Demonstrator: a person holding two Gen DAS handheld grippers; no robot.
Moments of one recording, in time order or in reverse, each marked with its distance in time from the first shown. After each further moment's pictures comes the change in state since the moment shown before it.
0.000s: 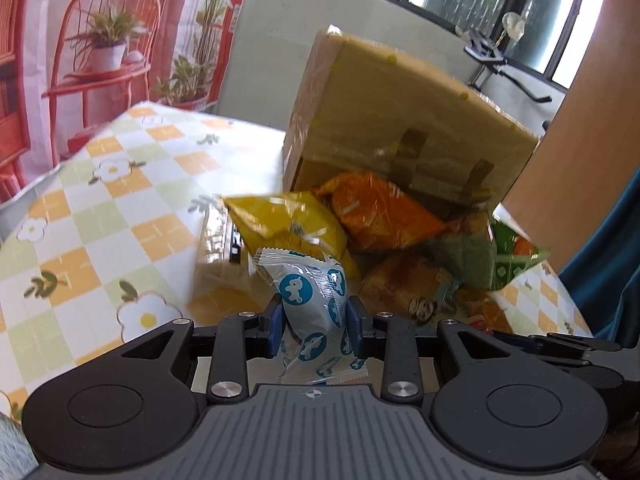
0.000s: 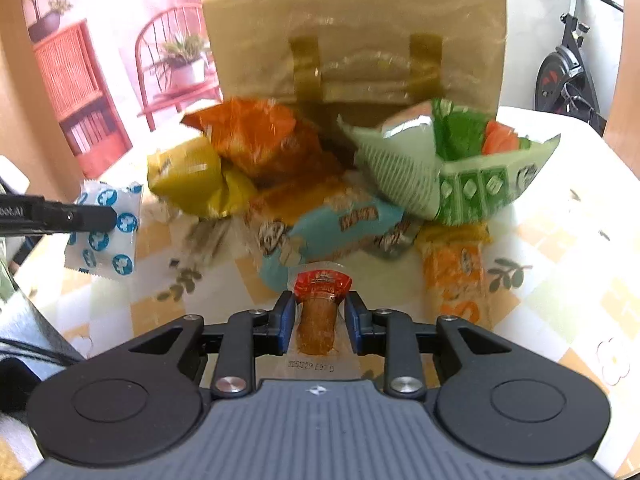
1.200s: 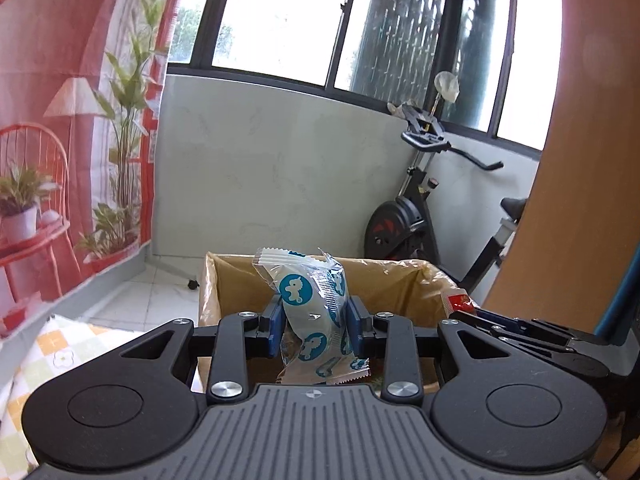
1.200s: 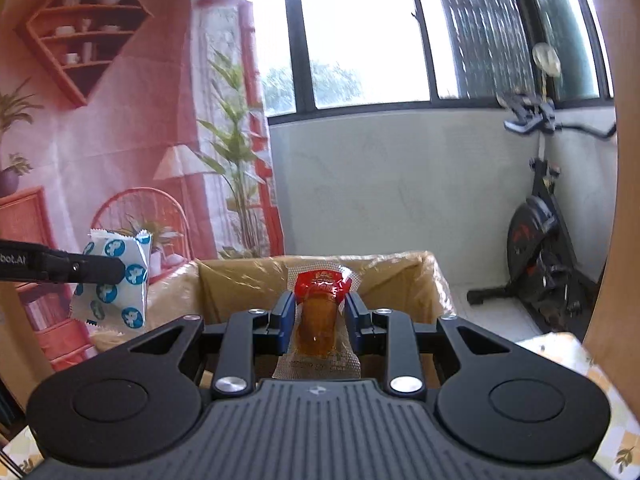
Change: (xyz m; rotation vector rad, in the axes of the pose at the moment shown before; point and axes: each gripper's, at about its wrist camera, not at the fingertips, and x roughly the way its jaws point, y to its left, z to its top) left arm 0.072 -0.091 0.210 0.207 -0.263 -0.103; right arm 0.012 -0.063 0.228 0.040 -0.477 -0.076
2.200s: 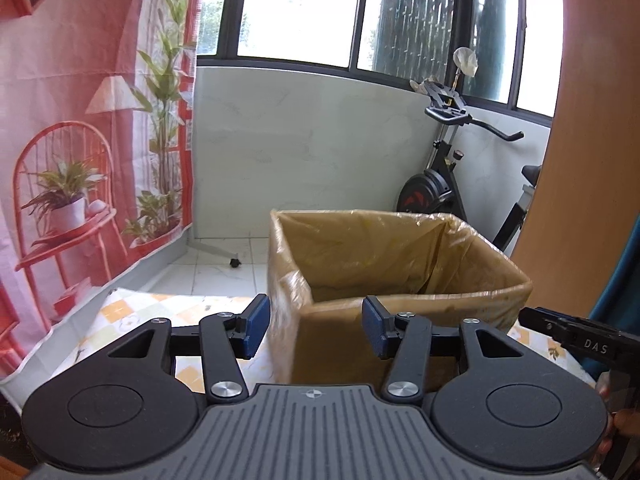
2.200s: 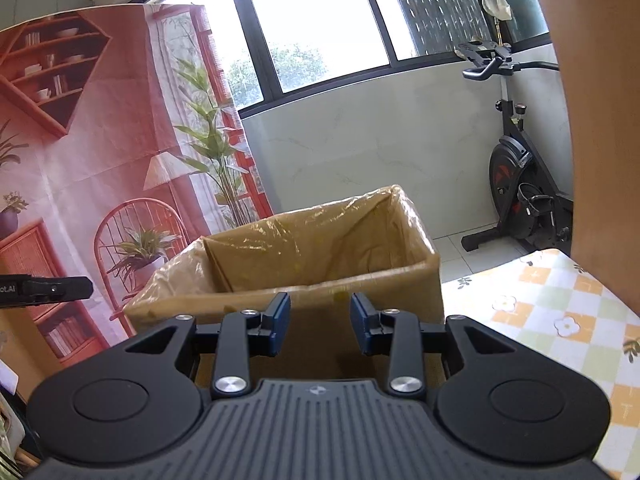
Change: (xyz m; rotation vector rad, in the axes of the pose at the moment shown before) left arm -0.082 0.029 -0.021 0.029 0.073 0.098; right arm -0.081 -0.005 -0.041 0.182 0.043 -0.021
